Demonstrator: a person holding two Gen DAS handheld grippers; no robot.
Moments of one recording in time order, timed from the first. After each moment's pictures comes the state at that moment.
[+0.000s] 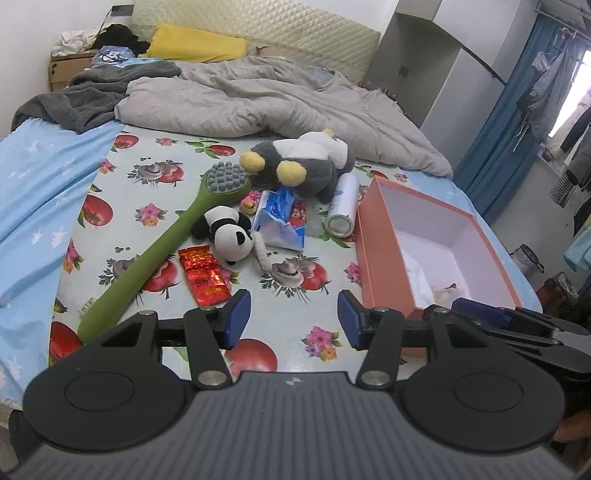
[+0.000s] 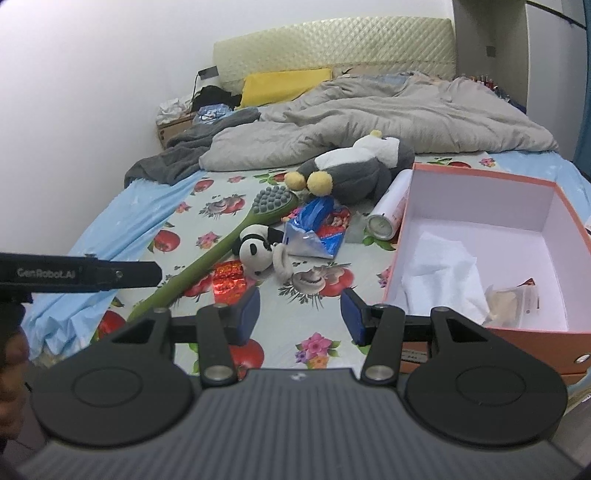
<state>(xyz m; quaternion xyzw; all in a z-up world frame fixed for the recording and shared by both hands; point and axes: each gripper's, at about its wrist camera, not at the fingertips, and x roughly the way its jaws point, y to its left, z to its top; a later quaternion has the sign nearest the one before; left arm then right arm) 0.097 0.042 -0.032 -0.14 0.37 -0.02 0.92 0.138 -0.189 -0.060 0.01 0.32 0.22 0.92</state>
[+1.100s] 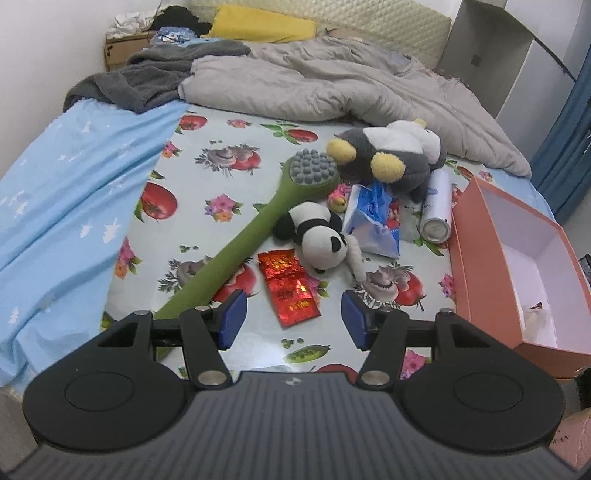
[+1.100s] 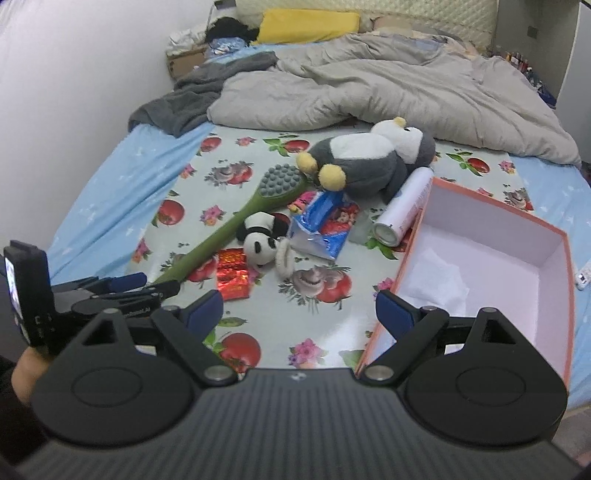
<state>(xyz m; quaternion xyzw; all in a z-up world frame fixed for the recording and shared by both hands) 0.160 0.093 -0.073 -0.13 0.41 0.09 0.90 0.217 -0.153 0.031 -0.07 0.43 0.23 0.87</state>
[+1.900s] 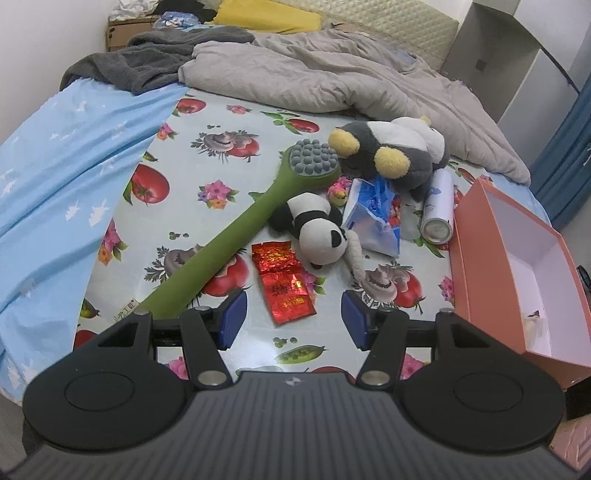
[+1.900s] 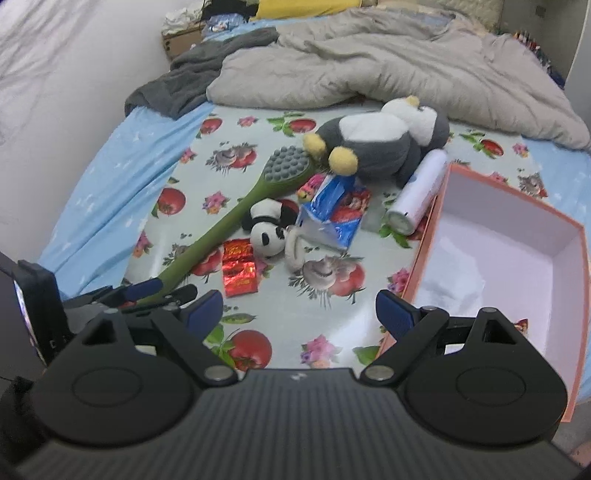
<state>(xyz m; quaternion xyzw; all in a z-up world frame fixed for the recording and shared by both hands) 0.173 0.100 -0.095 -0.16 0.41 0.08 0.89 0.244 -0.124 0.019 -0.07 0.48 0.23 0.84</state>
